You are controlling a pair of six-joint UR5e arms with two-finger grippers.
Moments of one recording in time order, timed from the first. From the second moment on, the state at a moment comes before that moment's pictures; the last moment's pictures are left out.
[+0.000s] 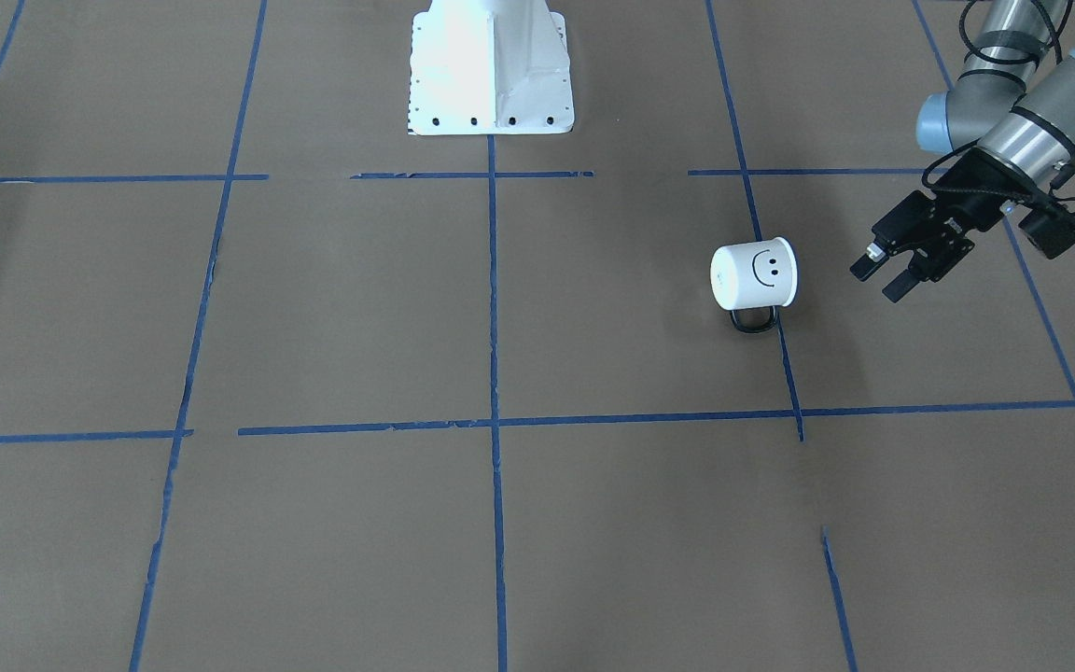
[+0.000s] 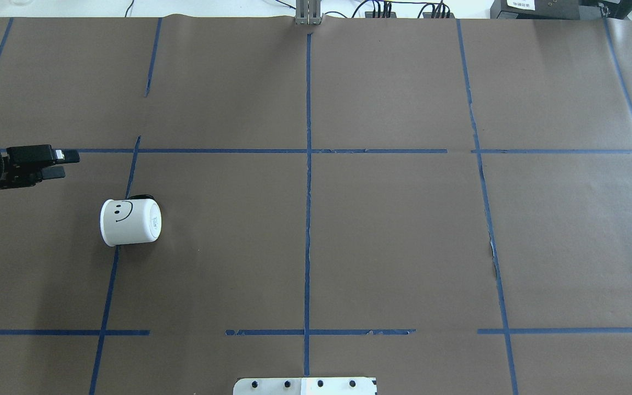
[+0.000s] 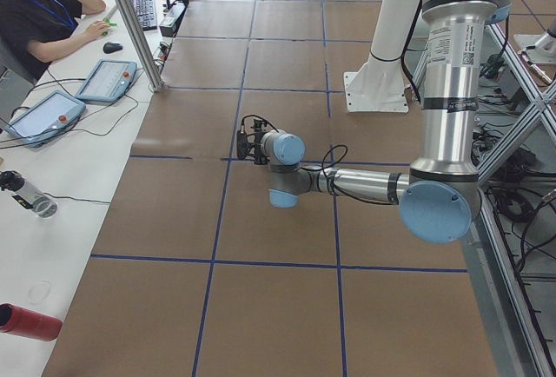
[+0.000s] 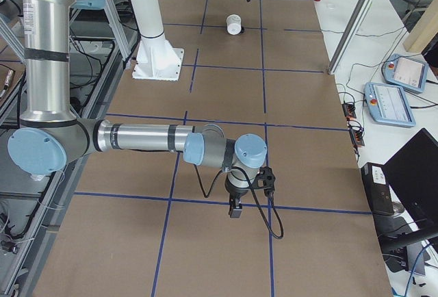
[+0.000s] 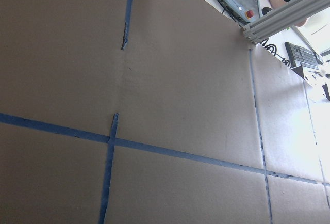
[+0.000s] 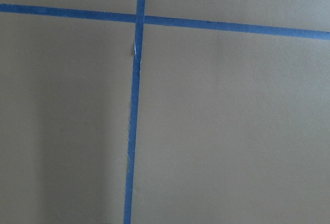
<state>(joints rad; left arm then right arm) -0.88 -1.57 -1.49 -3.25 -2.01 -1.59 1.57 -1.63 1.65 -1.72 2.28 -0.15</state>
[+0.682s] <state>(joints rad) -0.74 -1.57 -1.41 -3.41 -1.93 -1.67 1.57 -1.63 1.65 -1.72 2.28 -0.15</state>
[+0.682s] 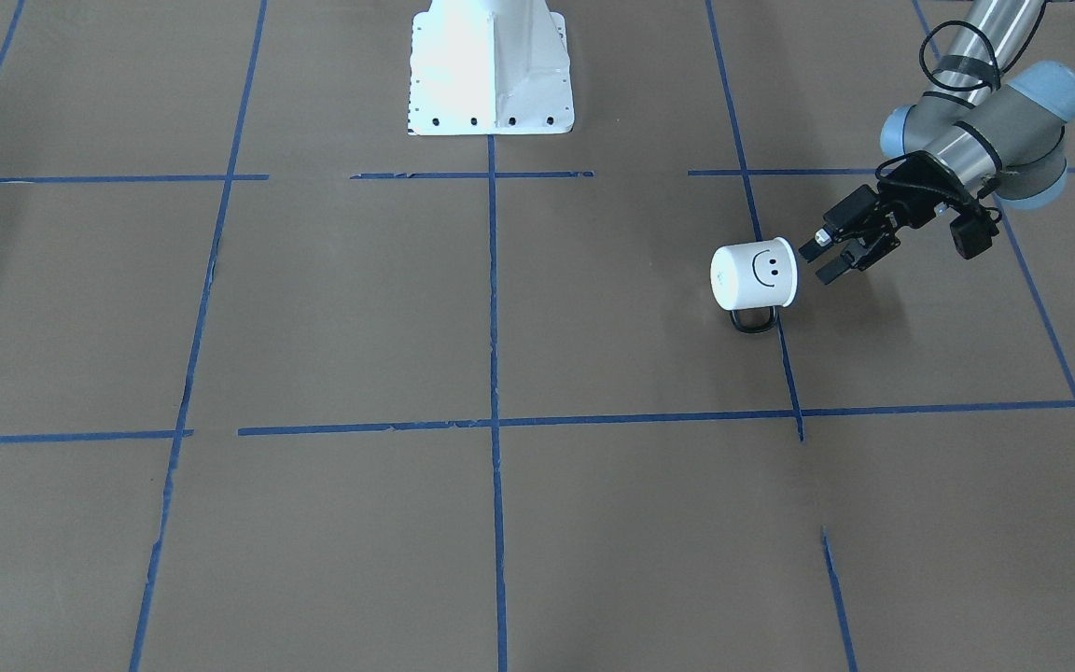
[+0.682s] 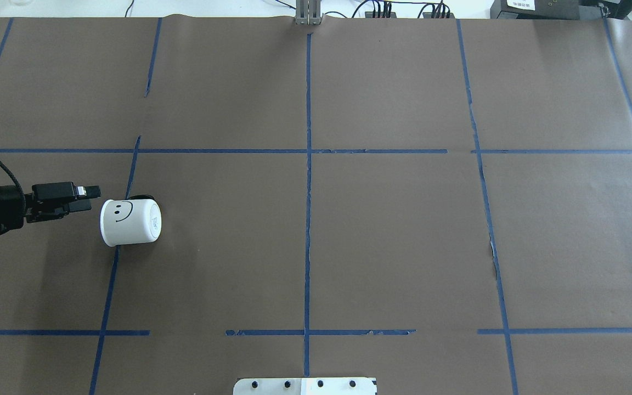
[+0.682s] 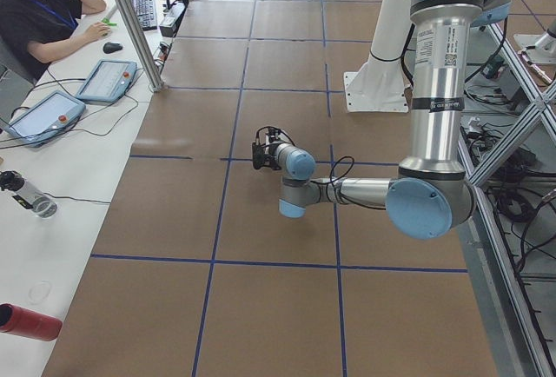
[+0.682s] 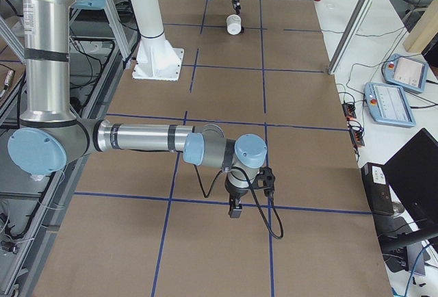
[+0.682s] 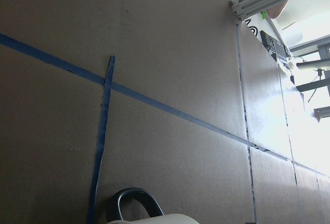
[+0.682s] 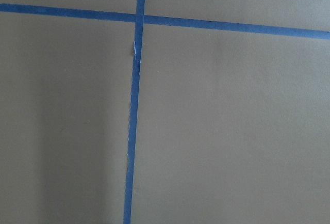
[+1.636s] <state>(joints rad) -0.65 -1.61 -1.38 -3.43 -1.88 -1.68 1.57 -1.63 1.65 -1.72 2.28 -0.15</state>
